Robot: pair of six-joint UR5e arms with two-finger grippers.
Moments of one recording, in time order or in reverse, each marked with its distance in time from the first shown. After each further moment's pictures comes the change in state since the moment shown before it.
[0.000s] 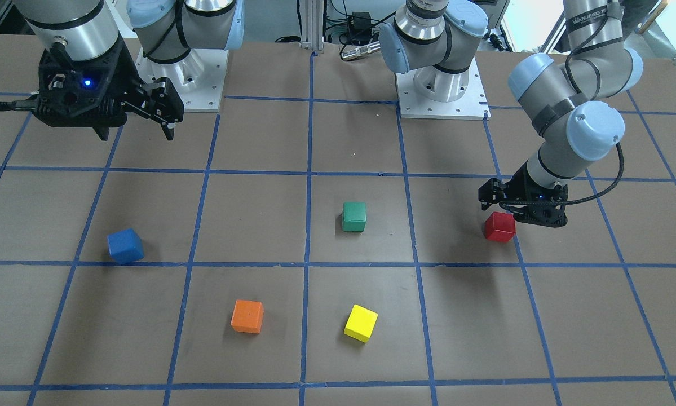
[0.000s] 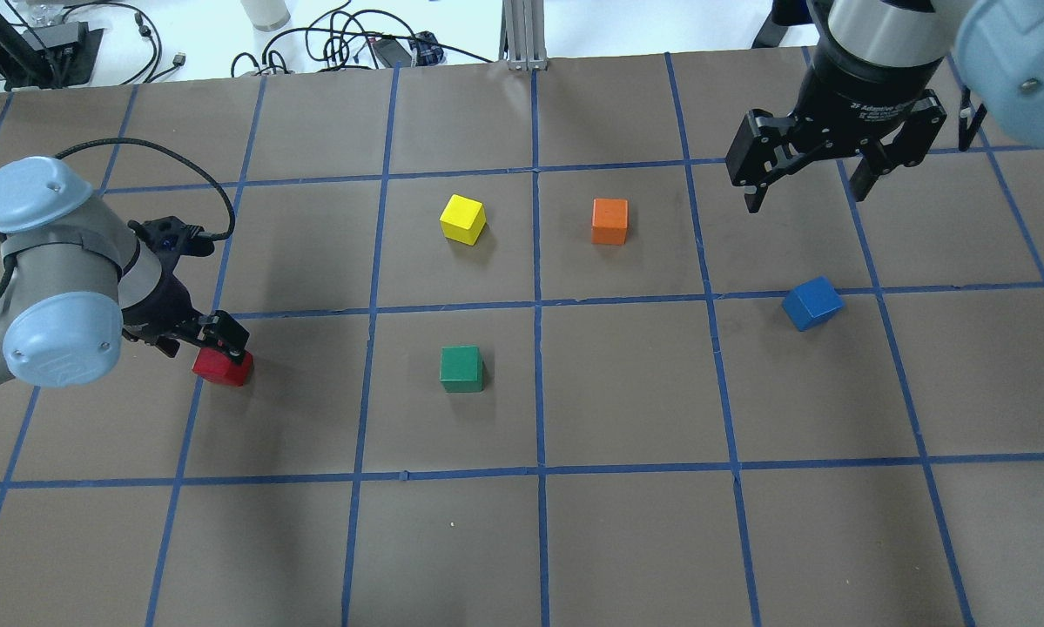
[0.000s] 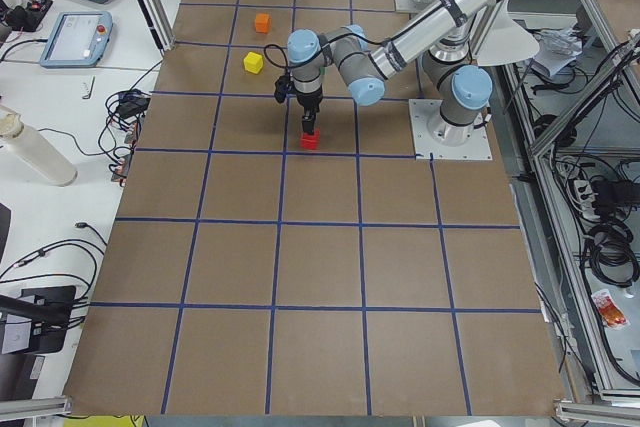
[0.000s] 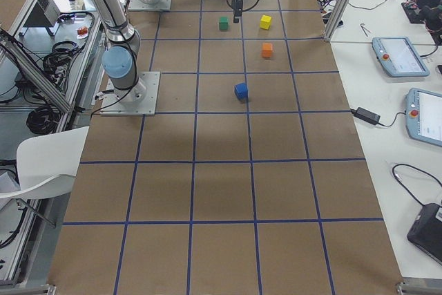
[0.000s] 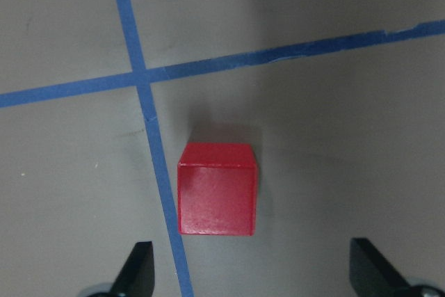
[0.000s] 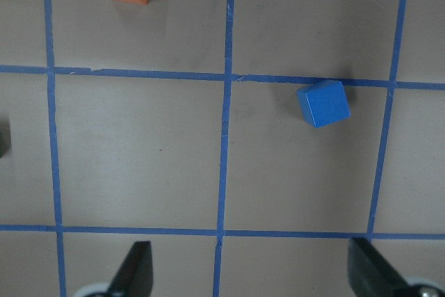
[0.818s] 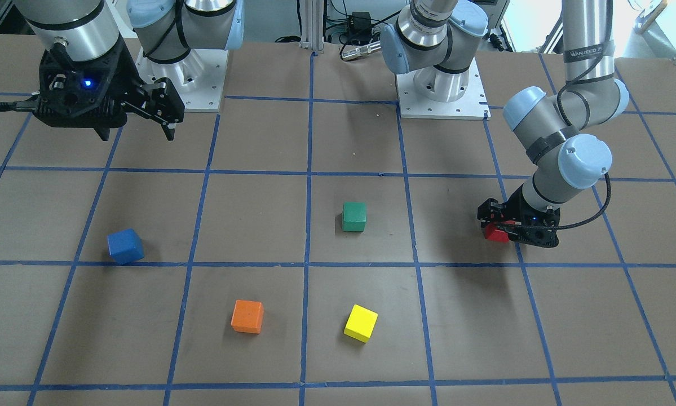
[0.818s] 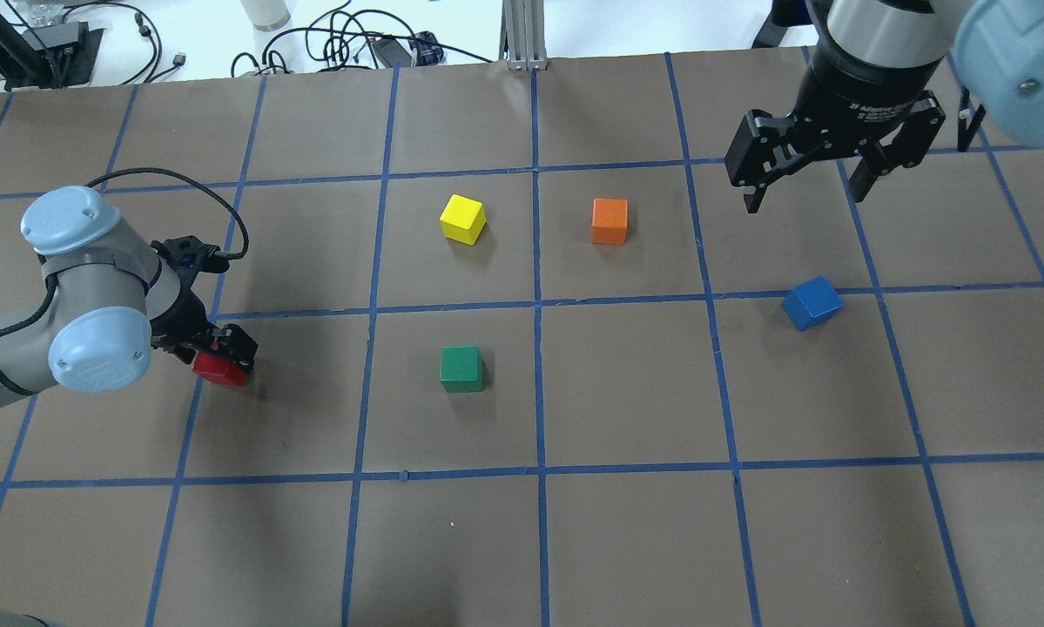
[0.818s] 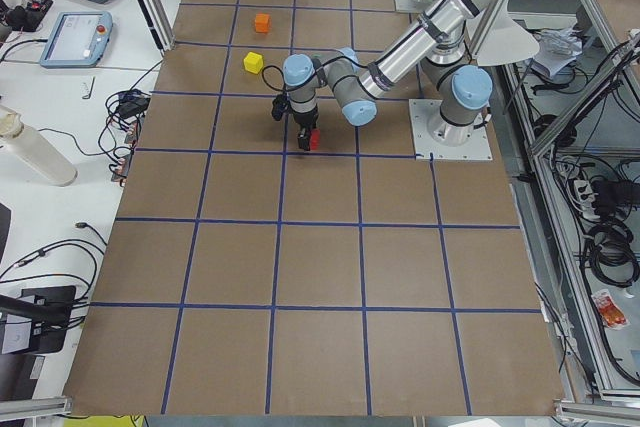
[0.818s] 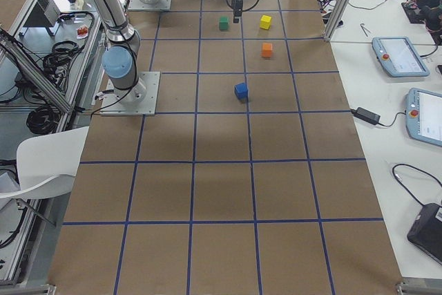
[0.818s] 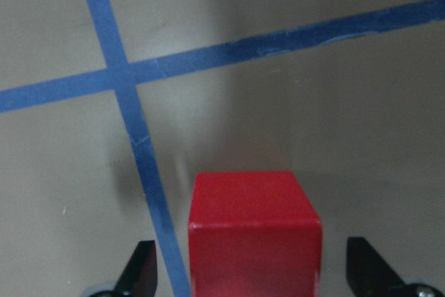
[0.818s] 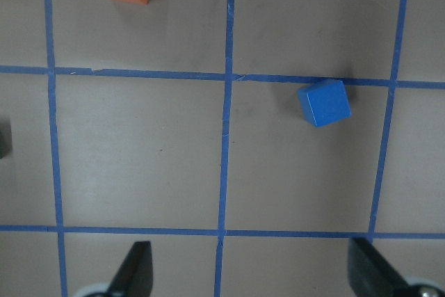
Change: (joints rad) left arm 0.013 -0.128 -0.017 0.163 0.005 0.053; right arm 0.000 0.000 0.002 -0.001 0.002 0.004
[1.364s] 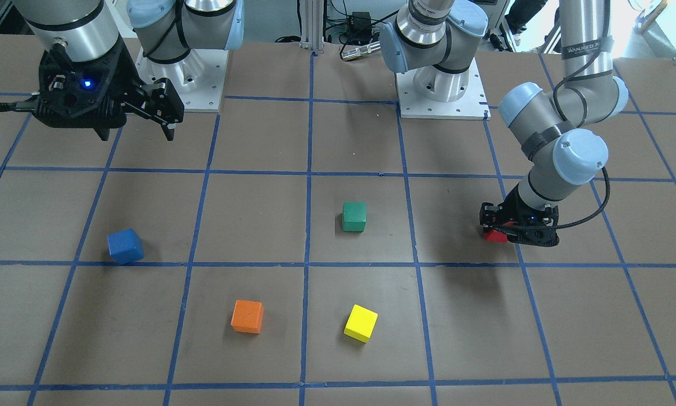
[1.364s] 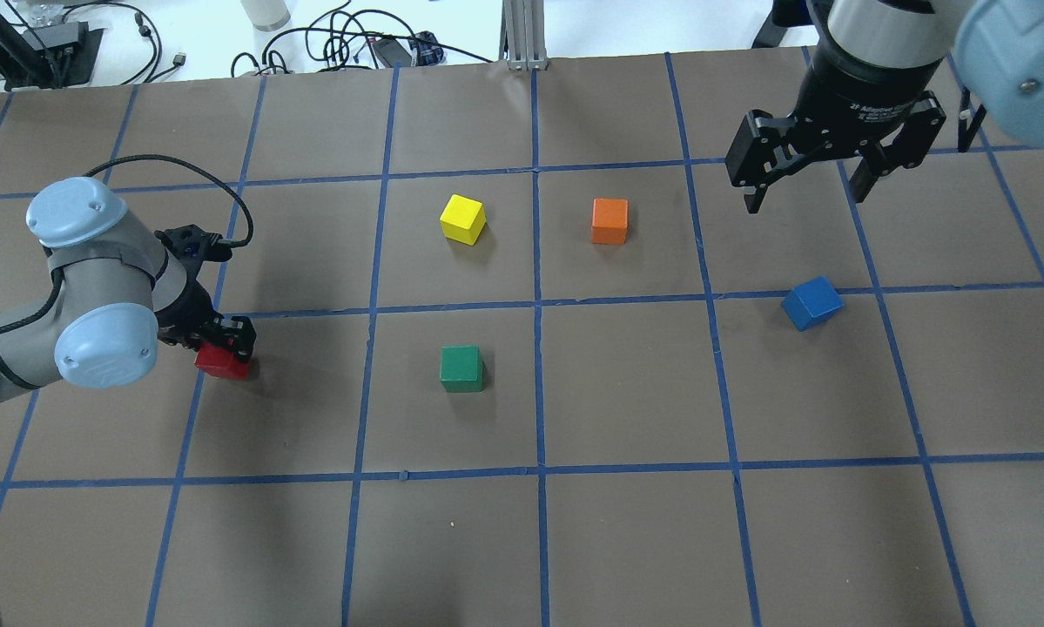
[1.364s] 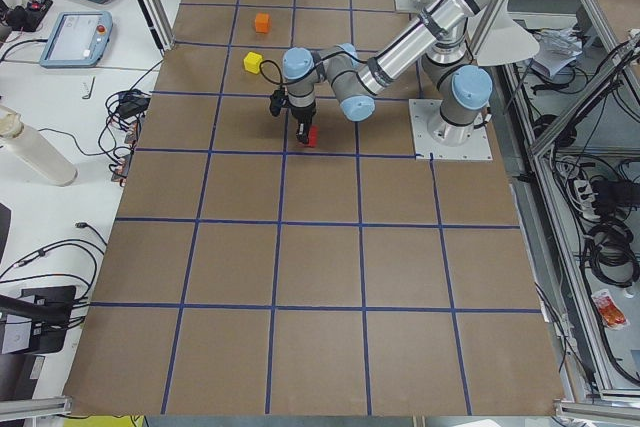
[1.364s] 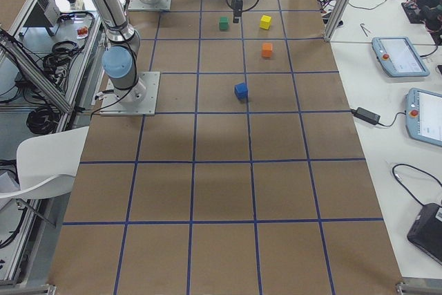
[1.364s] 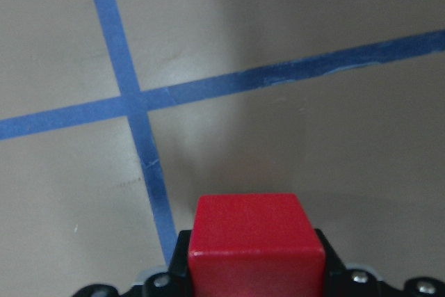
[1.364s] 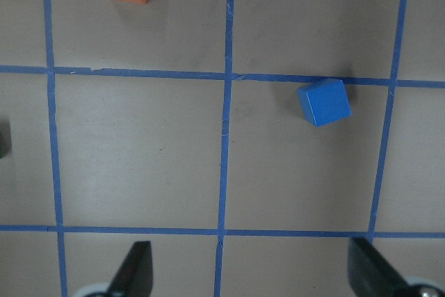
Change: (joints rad) left arm -0.059 0.027 0.018 -0.014 -0.006 -0.143; right arm -0.001 0.000 0.000 0.001 0.000 0.000
